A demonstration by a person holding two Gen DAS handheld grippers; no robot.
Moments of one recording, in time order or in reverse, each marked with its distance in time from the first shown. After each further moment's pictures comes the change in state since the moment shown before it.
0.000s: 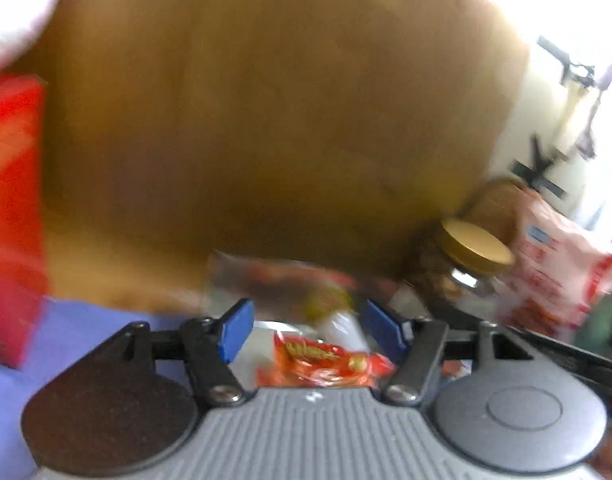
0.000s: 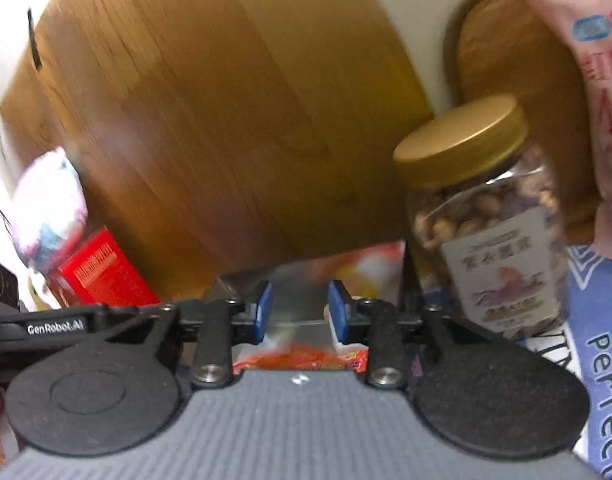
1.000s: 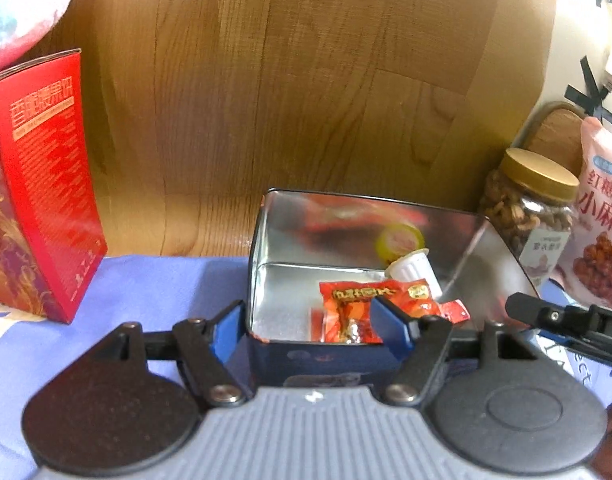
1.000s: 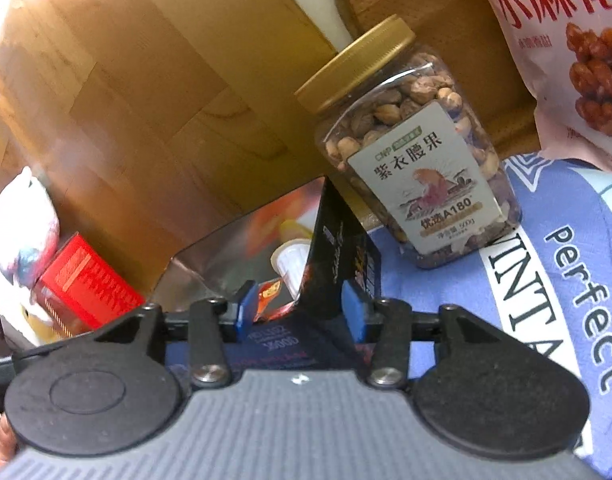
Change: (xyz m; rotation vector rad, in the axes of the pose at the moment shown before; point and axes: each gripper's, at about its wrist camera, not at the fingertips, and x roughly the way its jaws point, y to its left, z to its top) left arm 0.010 -0.006 -0.042 0.070 0.105 0.196; right arm -0.013 -0.031 -0.029 0.169 0.056 -0.085
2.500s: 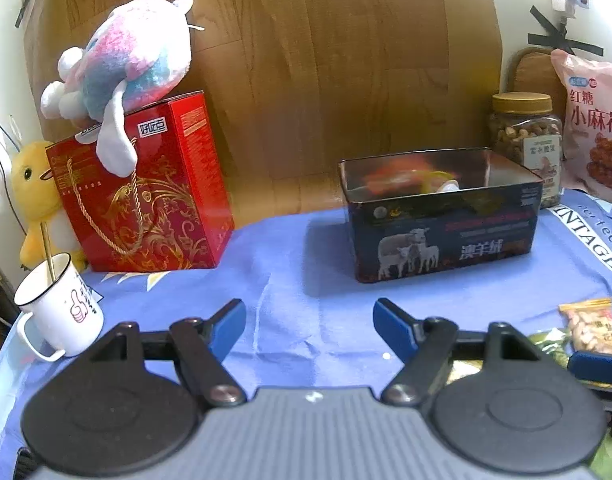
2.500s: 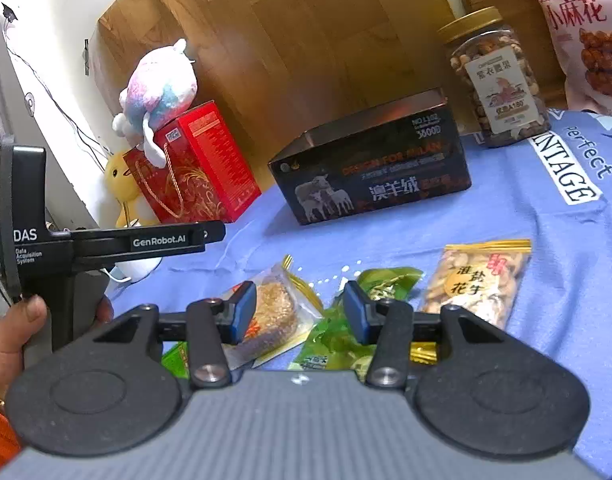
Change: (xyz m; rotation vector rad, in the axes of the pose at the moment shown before) left arm -0.116 0.004 -0.103 0.183 -0.108 0.263; right arm -0.100 0.067 -0.149 -0.237 0.047 0.125
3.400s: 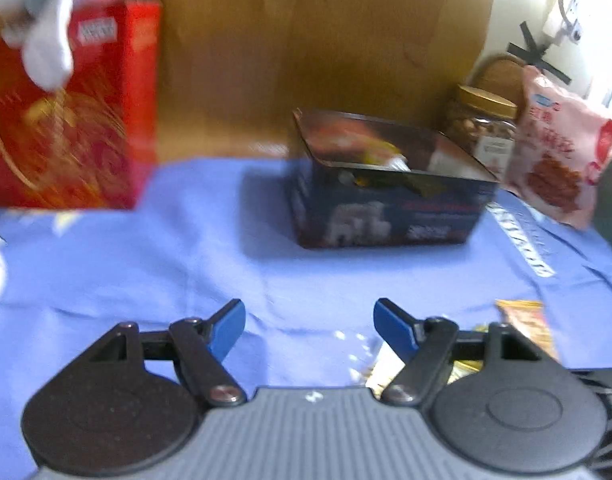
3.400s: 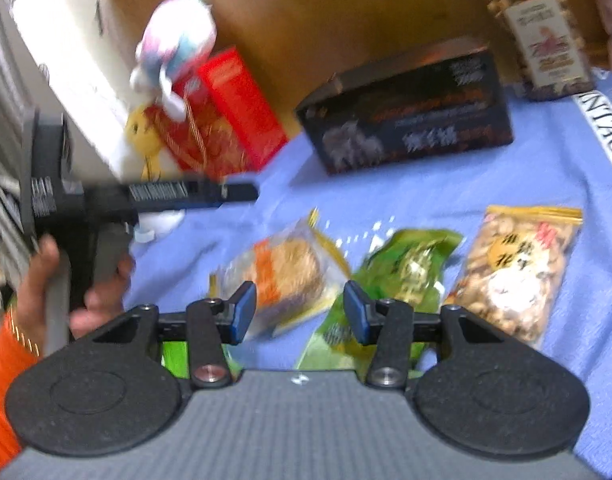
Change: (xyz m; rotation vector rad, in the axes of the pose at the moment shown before) left arm 0.042 0.052 0.004 -0.128 0.188 -0.417; right arm 0.023 0.002 0.001 -0.029 0.203 0.095
